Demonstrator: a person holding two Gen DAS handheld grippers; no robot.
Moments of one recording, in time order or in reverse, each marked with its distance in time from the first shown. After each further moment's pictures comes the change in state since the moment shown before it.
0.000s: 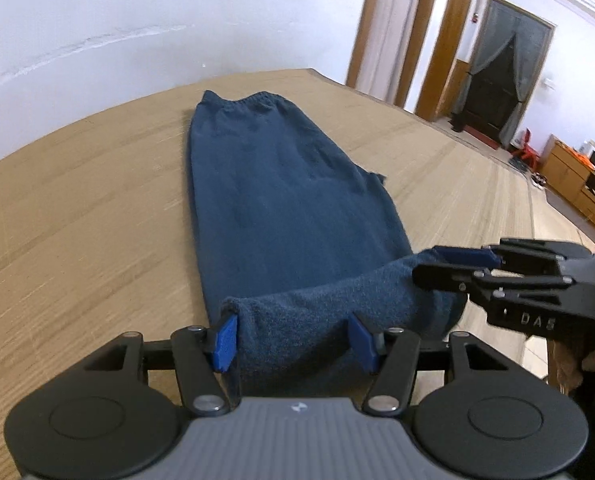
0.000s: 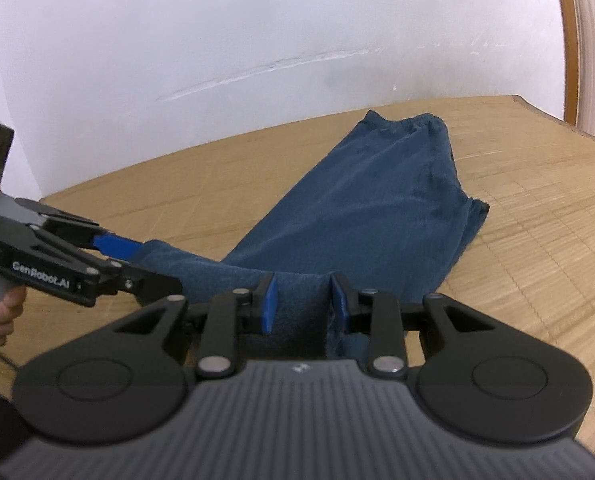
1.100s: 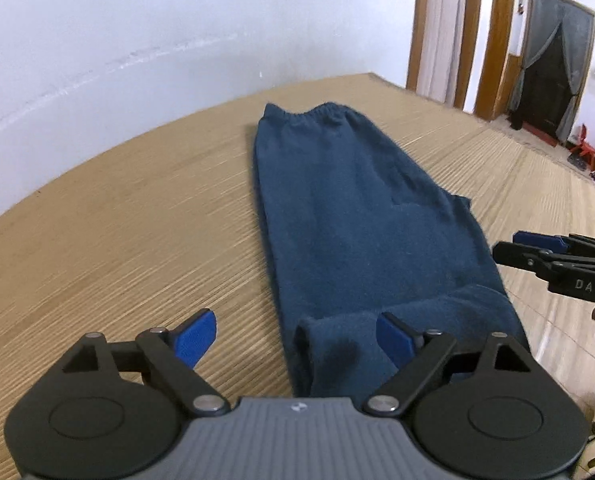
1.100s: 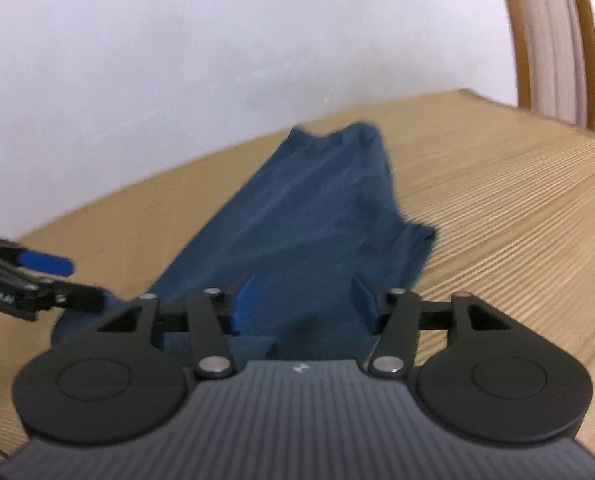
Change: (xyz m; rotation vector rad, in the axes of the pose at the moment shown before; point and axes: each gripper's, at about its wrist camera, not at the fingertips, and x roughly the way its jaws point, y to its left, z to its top) left arm 0.025 0.033 0.030 0.019 -0.013 0.189; right arm 0.040 -0.066 0.015 0.137 -0.065 -0.130
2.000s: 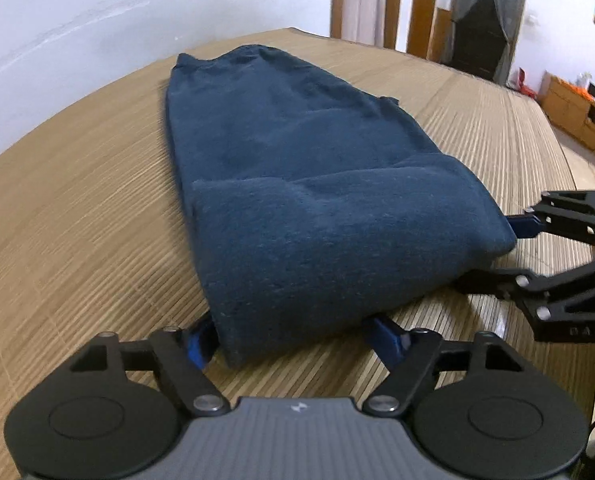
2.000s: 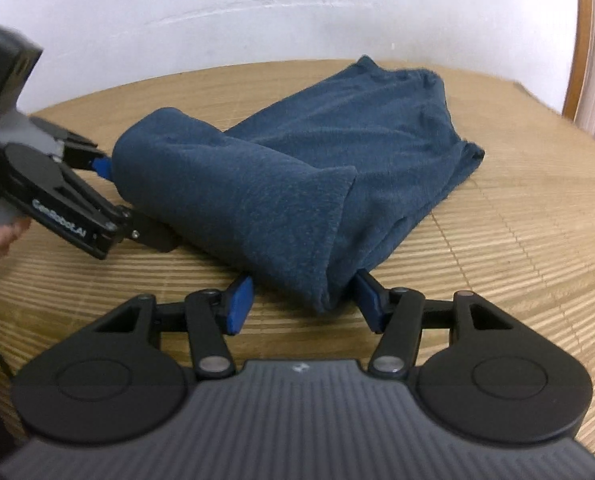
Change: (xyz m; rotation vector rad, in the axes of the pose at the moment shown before) left arm 0.055 -0.036 -0.053 0.173 0.068 -0.150; right arm -0.009 0.052 -0.074 -0.271 0.169 0.011
